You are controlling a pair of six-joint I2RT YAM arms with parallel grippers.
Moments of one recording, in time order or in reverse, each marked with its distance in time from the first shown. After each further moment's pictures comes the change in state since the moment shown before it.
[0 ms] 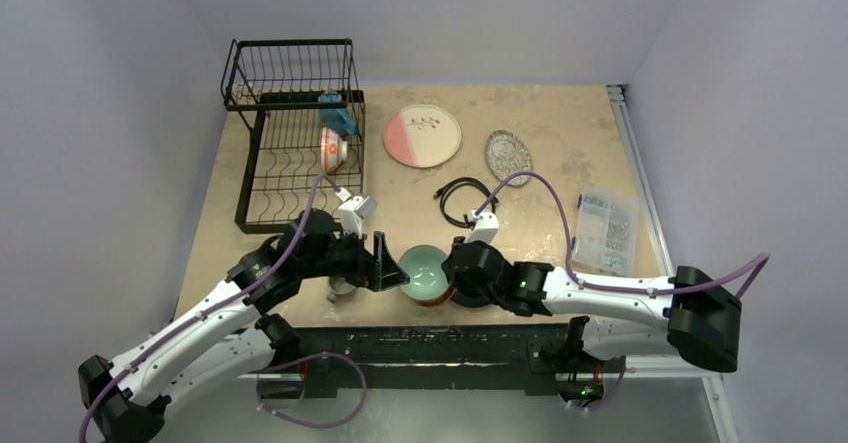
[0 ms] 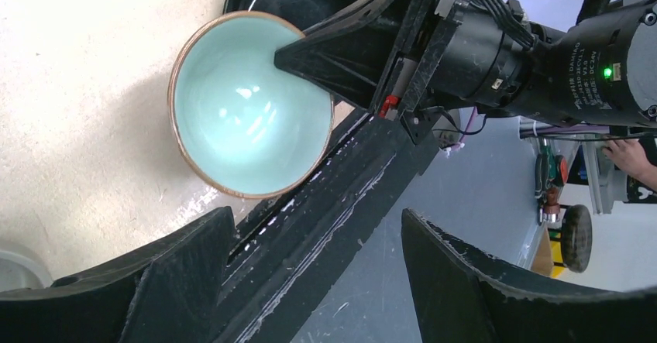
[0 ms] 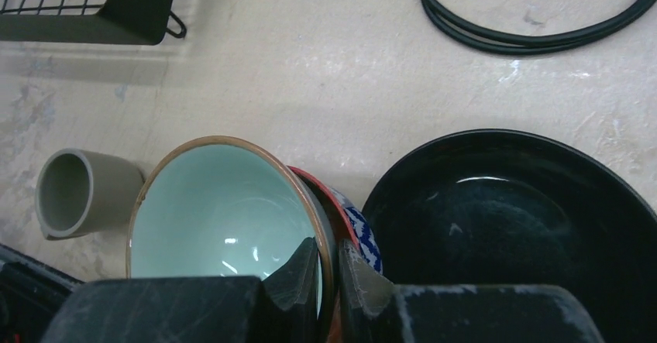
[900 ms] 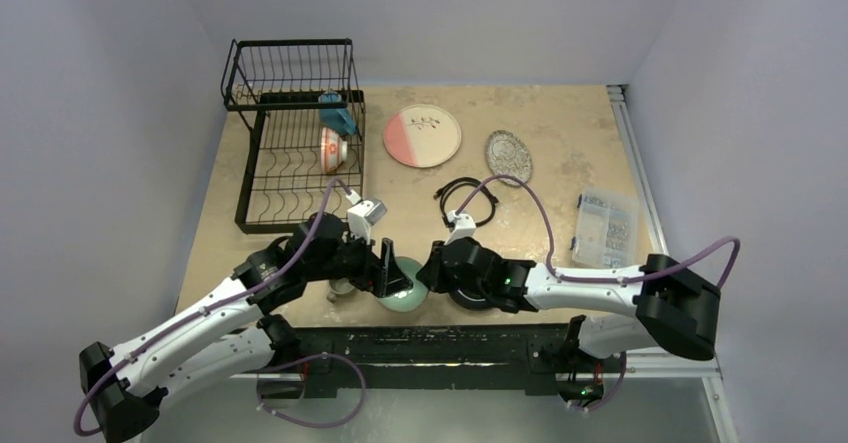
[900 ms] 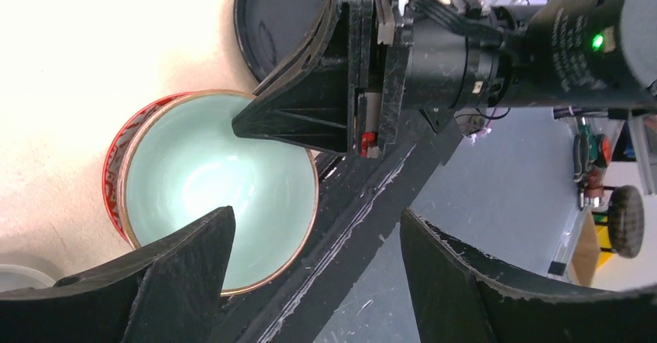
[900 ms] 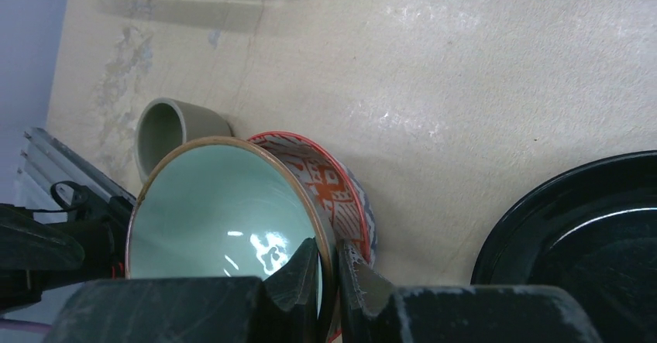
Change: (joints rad) left arm -0.085 0.039 0.005 0.016 -0.077 0.053; right arm -0.018 0.158 0.002 0.243 -0.273 0.026
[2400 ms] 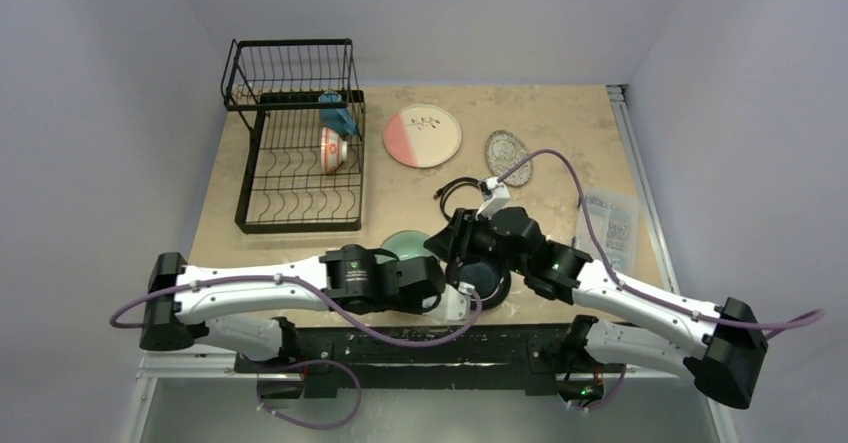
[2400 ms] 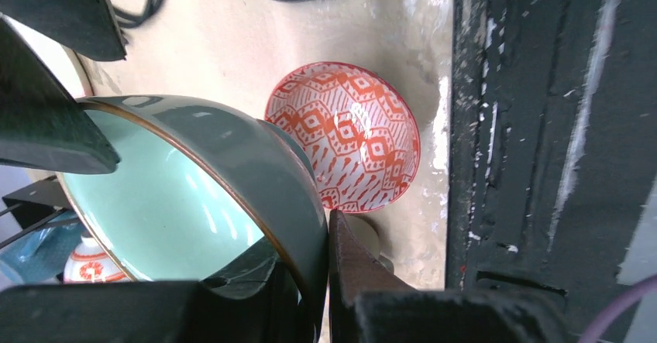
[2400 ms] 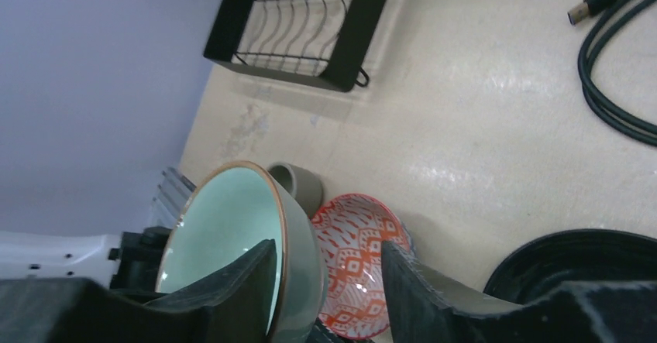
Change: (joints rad) left arm -0.579 0.569 0.491 -0.523 -0.614 0.993; right arm -0.198 -0.316 0.051 -0.155 -0.188 -0.091
